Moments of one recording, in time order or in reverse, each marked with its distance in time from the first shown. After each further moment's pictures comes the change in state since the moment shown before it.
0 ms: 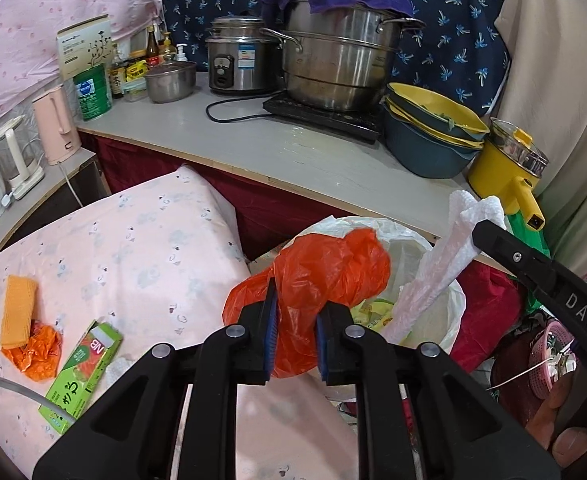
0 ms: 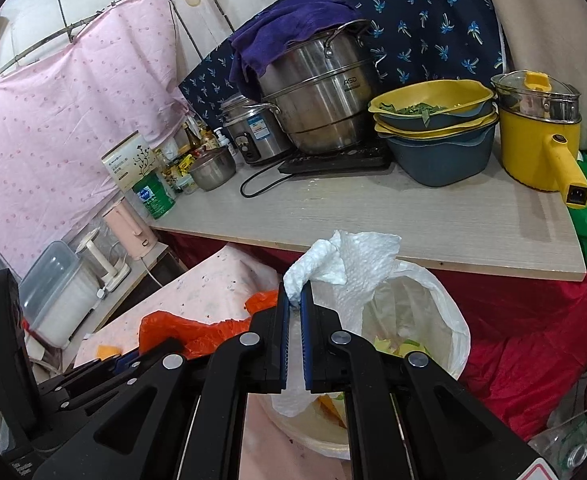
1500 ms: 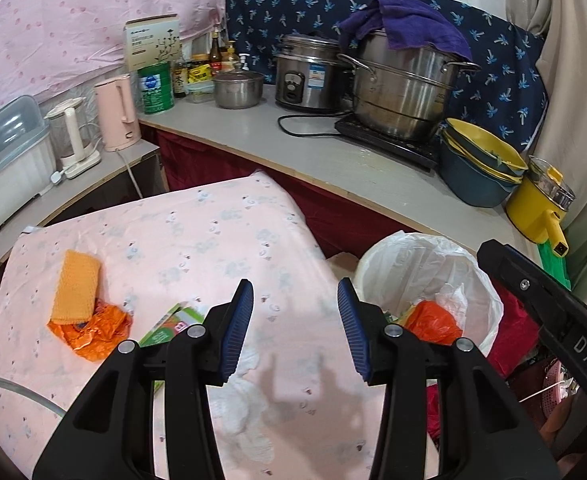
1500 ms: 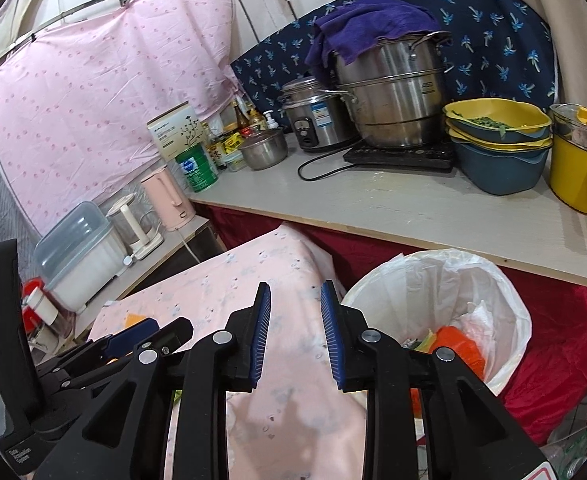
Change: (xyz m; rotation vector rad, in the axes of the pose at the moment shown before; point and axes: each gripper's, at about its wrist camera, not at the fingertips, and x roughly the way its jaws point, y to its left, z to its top) left arm -0.055 0.084 -0.023 -0.114 -0.070 0.125; right arm -0.008 0.101 -0.035 -0.139 0.026 0.083
